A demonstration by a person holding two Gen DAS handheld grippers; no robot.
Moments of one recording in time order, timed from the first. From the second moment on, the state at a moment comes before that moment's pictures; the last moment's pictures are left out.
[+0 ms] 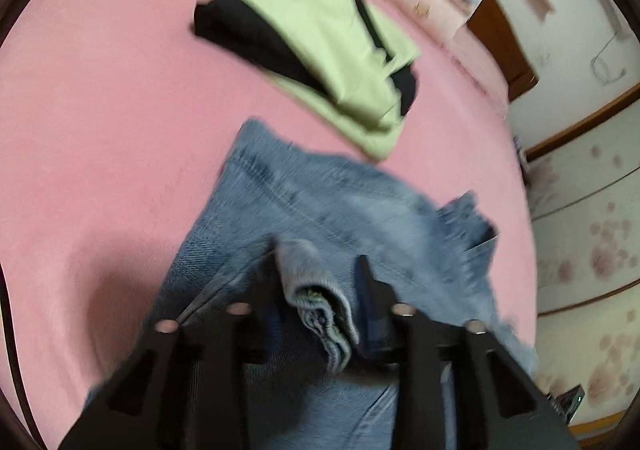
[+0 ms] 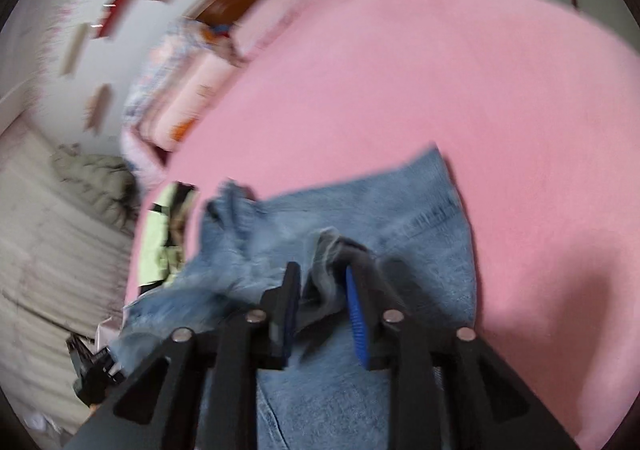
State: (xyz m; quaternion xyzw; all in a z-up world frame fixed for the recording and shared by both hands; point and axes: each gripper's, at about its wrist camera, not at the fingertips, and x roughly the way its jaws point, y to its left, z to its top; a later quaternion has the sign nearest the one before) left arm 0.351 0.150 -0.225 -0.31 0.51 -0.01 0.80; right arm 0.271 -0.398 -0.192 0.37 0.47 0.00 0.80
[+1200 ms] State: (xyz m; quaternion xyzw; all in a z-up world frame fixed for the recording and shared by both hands) left arm 0.403 0.096 -0.250 -0.01 0.55 -0.16 0.82; right arm 0.344 -0.349 -0.224 0.06 0.54 0.05 0.84
